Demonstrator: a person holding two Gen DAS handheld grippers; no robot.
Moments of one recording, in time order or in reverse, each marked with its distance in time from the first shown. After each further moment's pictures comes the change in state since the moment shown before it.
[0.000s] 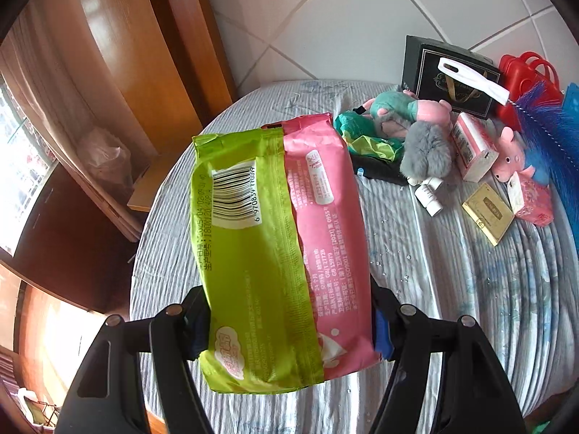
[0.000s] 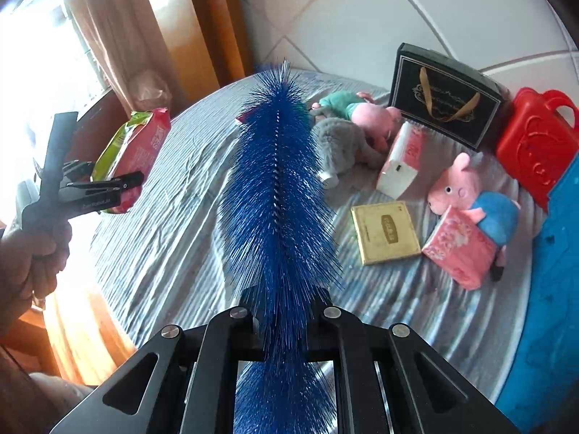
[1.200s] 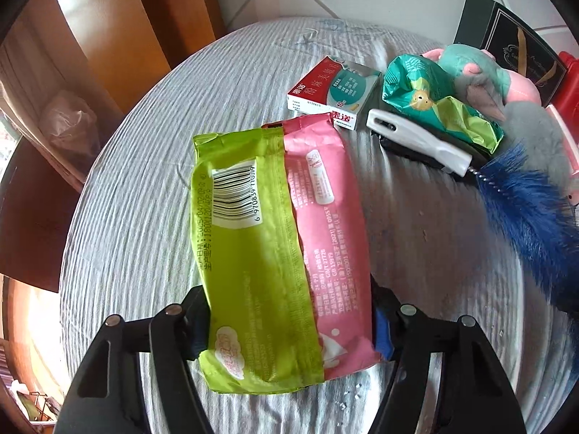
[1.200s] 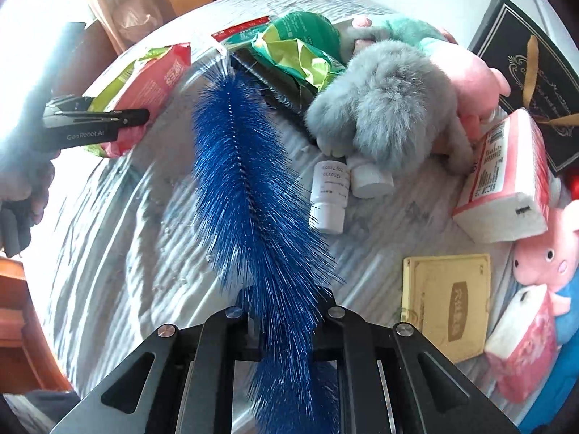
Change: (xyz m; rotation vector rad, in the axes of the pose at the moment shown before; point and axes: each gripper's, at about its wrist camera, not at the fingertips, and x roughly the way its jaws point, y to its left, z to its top) left arm 0.211 0.031 0.033 -0.046 0.174 -0.044; right arm 0.228 -0.010 0.048 -0.120 0.260 0.017
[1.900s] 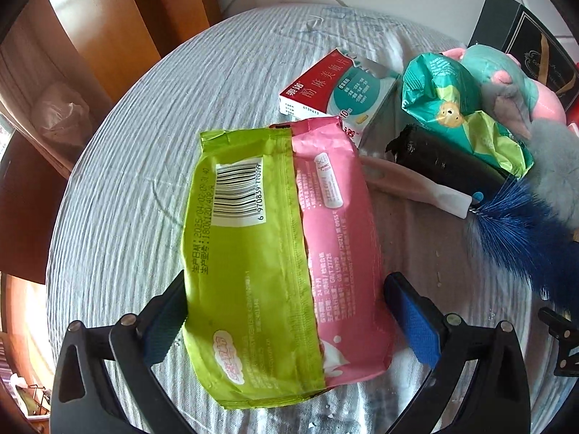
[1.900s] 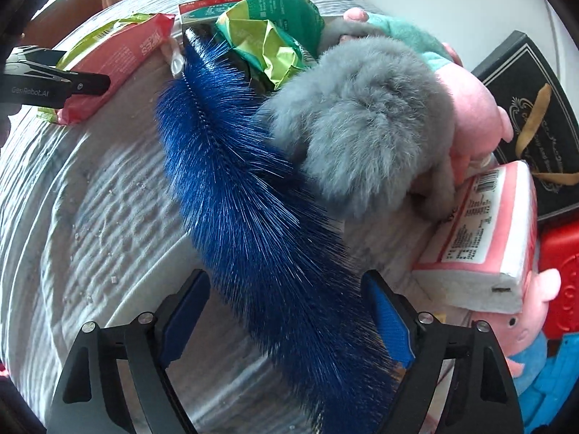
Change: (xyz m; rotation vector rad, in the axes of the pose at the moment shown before) left arm 0.042 -0.008 0.037 -0.028 0.069 -0.001; right arm 0.047 -0.013 0.045 -0.167 0.056 -0.223
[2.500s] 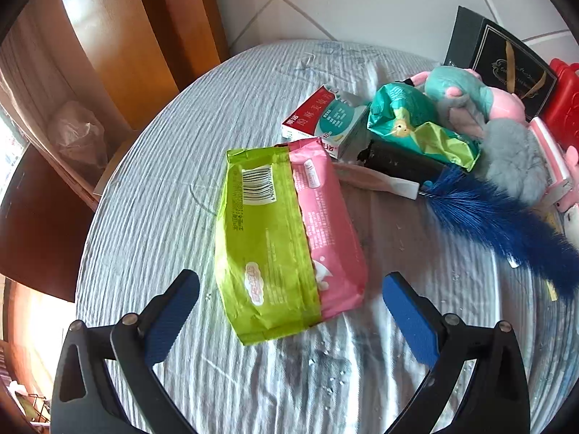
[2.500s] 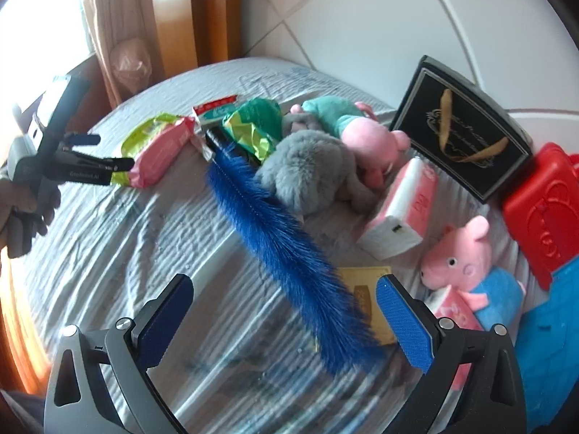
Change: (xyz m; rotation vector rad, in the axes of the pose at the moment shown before) left arm -0.058 0.004 -0.027 0.021 -0.117 0.011; right arm -0.122 -0.016 -0.053 0.116 -0.231 0.027
